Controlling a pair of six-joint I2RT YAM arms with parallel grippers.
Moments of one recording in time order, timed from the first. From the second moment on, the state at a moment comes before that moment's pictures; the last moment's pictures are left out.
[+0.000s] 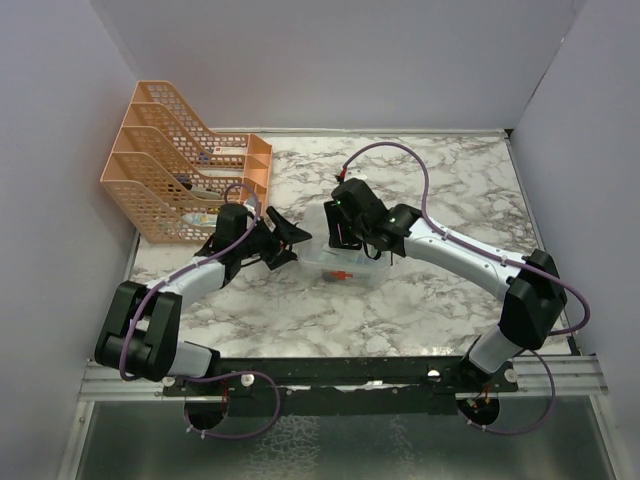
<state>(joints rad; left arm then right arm) -0.29 1.38 0.59 0.22 0.57 -1.13 0.85 1.62 1.32 -0.52 0.32 0.43</state>
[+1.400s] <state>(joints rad) -0.33 1.33 0.81 -0.22 0.59 -0.67 0.85 1.62 1.31 -0.49 0.32 0.44</state>
